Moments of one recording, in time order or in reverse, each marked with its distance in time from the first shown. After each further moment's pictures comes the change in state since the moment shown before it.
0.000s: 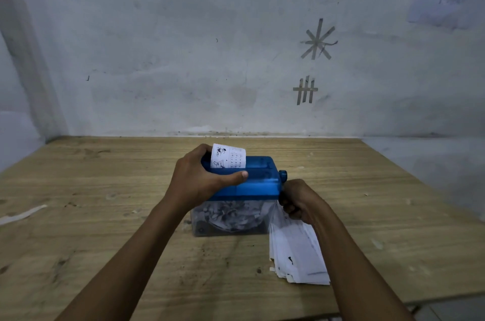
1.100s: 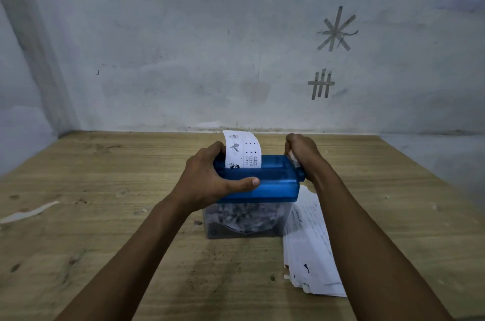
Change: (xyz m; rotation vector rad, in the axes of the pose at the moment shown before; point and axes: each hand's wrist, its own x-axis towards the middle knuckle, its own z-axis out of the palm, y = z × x) left_hand 0.010 -0.018 -0.006 0.001 -0.109 0.089; right_hand 0.049 -0.068 0.005 0.025 0.143 -0.211
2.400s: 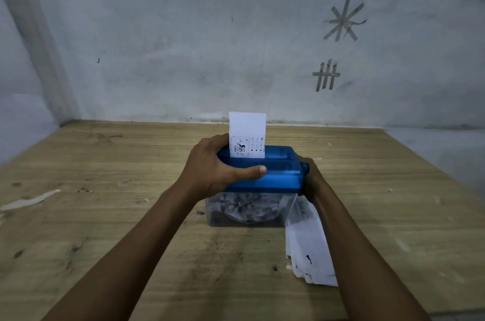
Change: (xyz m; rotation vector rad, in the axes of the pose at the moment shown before) left_hand 0.006 0.000 0.003 0.036 0.006 0.052; right_hand -0.003 0.058 0.010 0.133 -0.096 0.094
